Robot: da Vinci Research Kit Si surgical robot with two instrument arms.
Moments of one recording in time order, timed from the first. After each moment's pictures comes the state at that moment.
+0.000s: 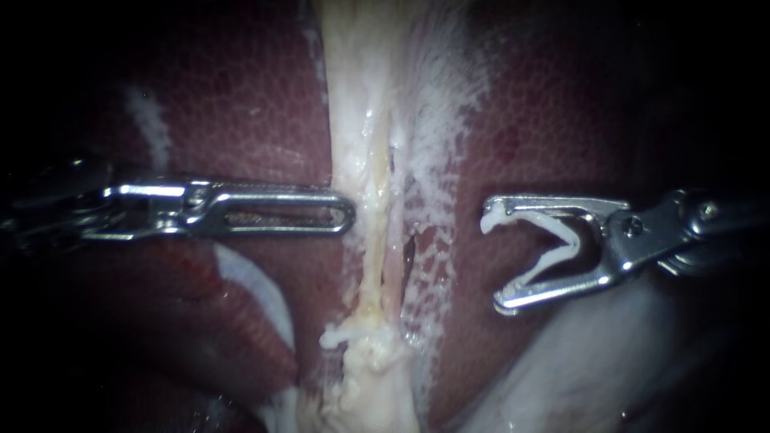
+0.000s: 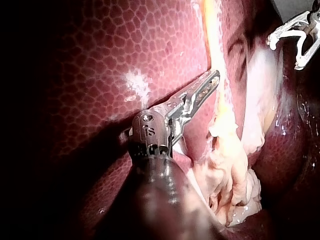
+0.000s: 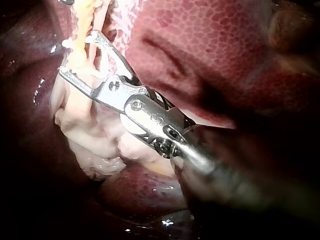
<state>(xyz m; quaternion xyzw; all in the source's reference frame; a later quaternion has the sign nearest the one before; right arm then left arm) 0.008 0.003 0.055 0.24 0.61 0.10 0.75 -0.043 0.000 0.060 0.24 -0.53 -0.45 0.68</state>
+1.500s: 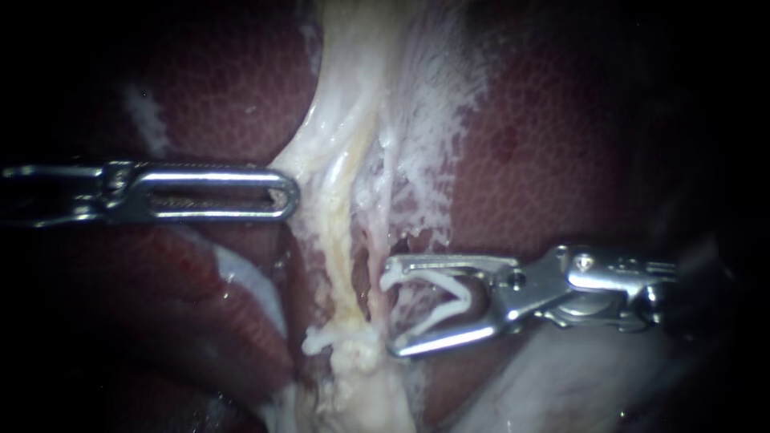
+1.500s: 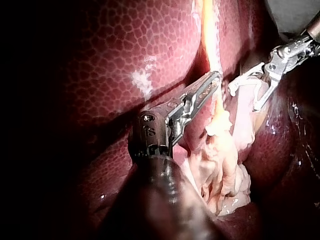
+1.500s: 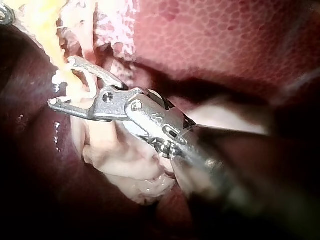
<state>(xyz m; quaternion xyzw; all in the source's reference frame) 0.017 -0.004 0.063 0.32 0.59 0.15 0.73 -0.039 0.001 0.051 0.25 -0.54 -0.46 0.66</state>
